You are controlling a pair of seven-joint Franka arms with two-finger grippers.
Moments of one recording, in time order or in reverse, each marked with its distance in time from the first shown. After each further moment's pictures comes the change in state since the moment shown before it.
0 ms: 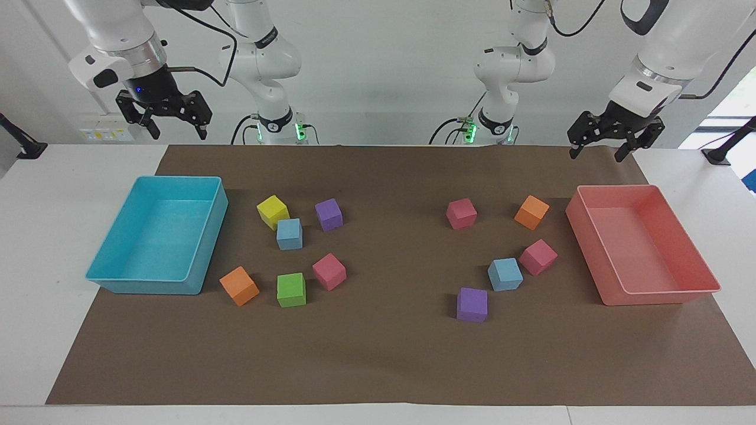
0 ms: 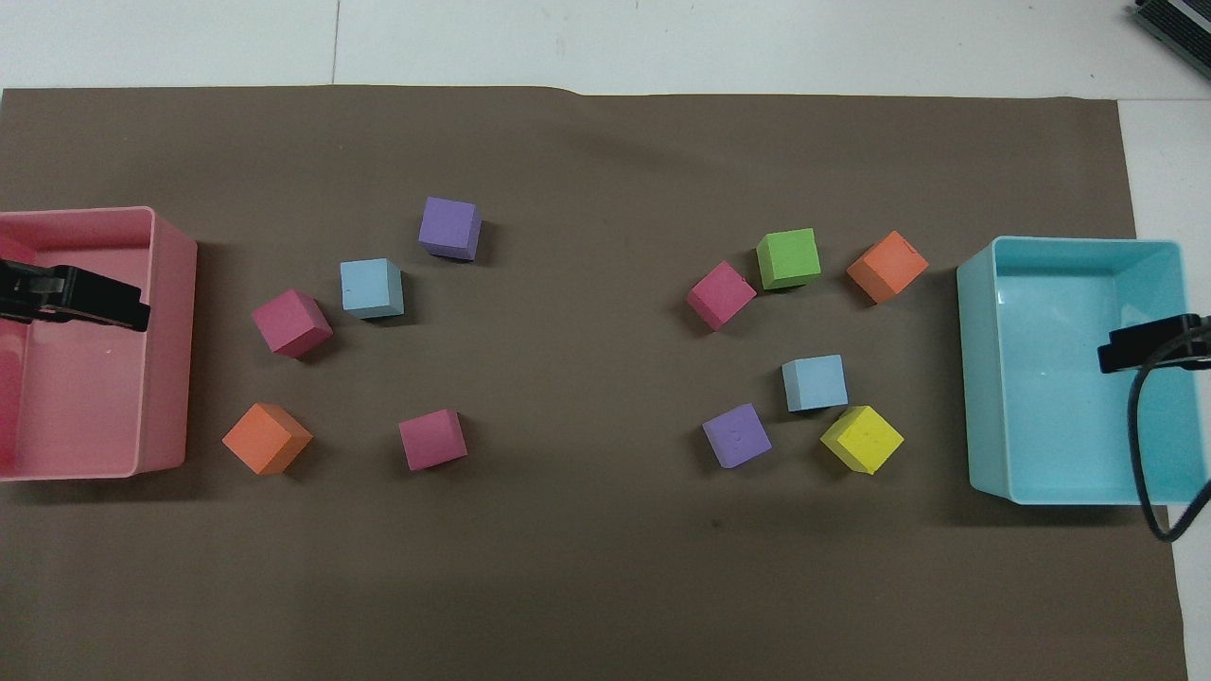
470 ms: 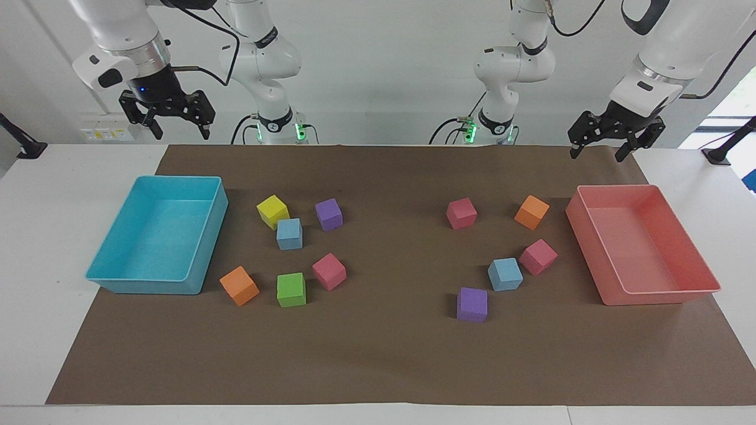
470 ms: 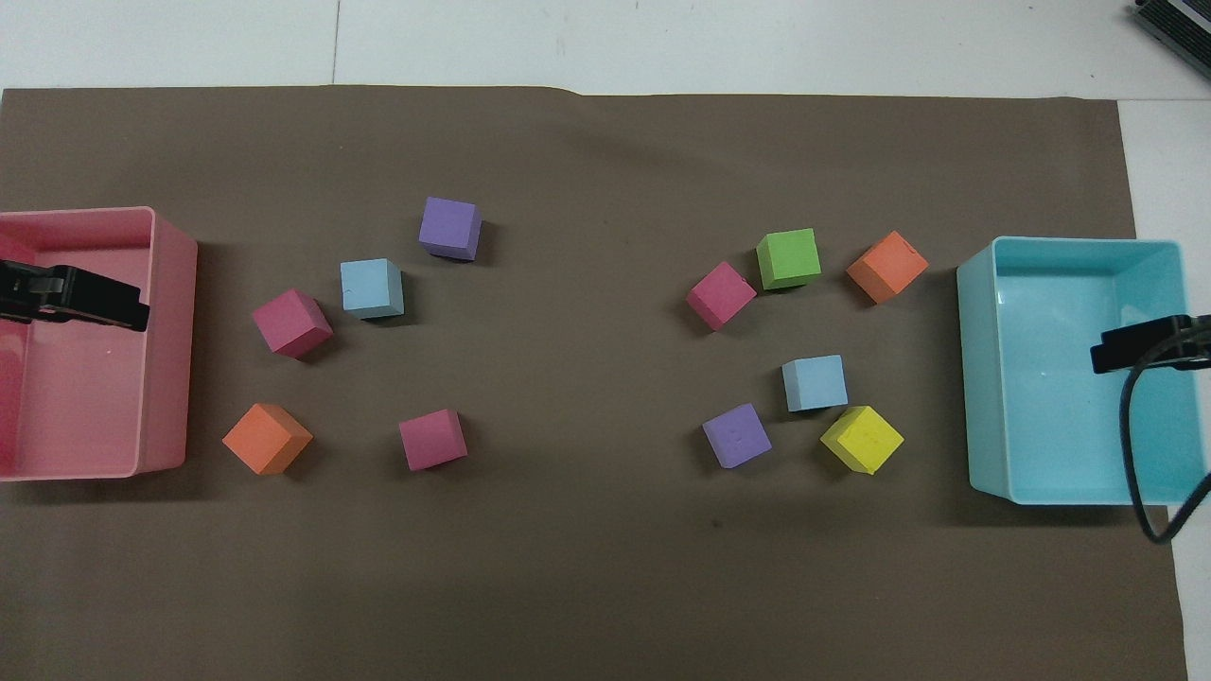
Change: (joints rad) left arm 0.000 0.000 0.001 0.000 0.000 0.001 0.000; right arm 0.010 0.000 0.001 0.001 0.000 0.001 -0.004
